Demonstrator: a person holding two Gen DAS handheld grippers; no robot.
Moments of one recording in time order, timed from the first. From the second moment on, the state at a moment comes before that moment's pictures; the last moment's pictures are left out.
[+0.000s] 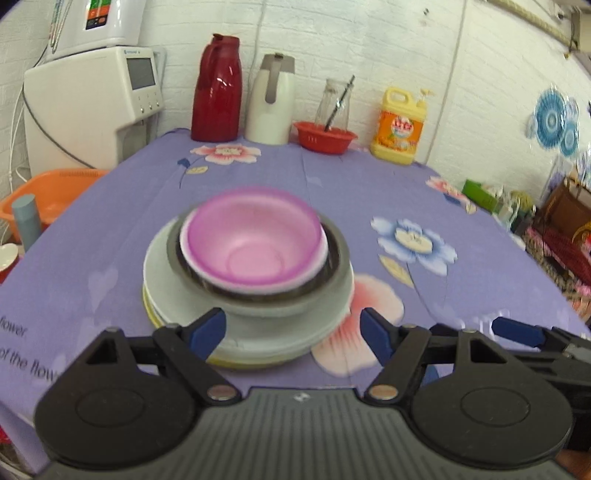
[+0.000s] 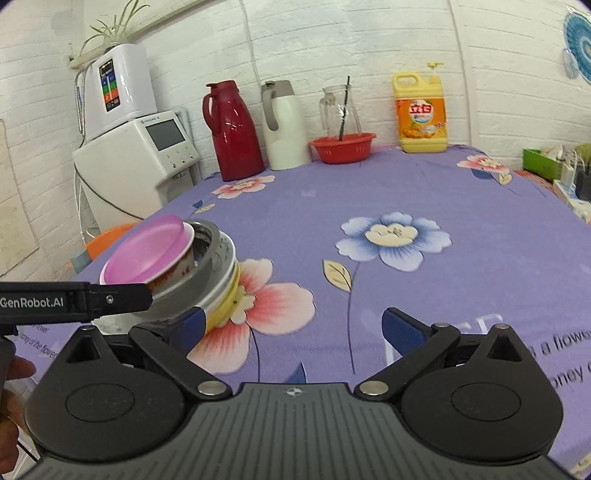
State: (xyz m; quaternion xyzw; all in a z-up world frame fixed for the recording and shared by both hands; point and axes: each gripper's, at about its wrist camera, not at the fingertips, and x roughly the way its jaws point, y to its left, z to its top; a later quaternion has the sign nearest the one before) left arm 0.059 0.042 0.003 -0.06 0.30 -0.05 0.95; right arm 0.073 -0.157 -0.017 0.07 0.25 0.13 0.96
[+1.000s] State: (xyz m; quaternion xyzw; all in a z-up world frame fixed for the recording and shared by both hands) left arm -0.026 0.043 -0.019 -0.05 0.25 -0.04 0.97; right arm -0.003 -0.139 -0.027 0.04 0.23 0.09 0.97
